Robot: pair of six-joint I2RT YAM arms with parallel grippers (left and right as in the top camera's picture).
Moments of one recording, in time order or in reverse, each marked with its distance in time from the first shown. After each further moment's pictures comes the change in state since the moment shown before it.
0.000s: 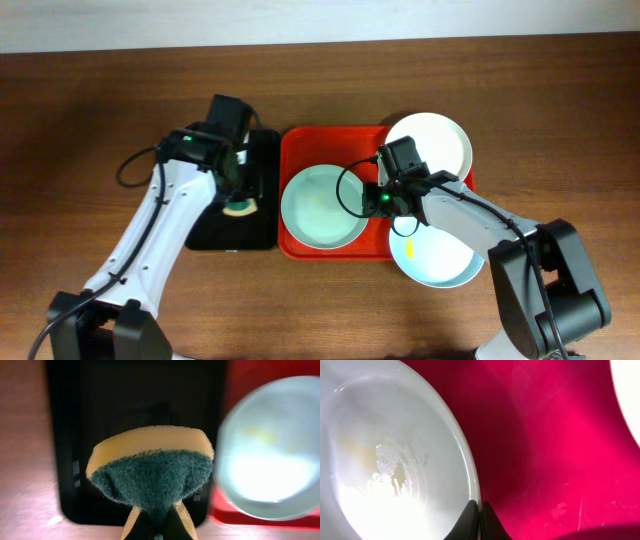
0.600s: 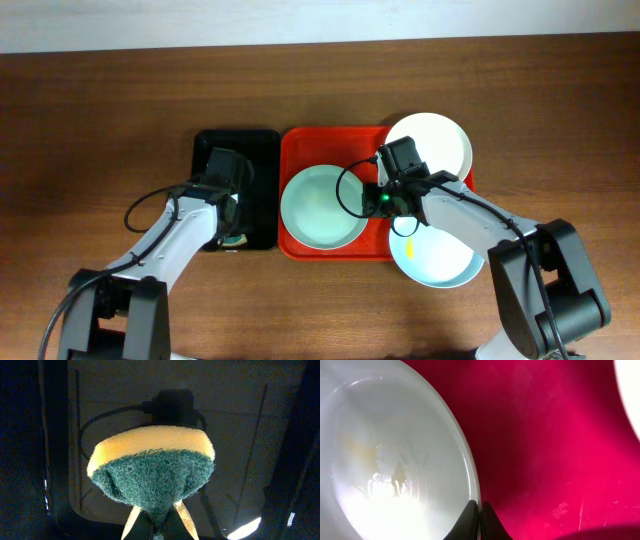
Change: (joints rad) left arm 0.049 0.005 -0.446 0.433 -0.063 0.000; right arm 0.000 0.001 0.000 0.000 -0.004 0.000
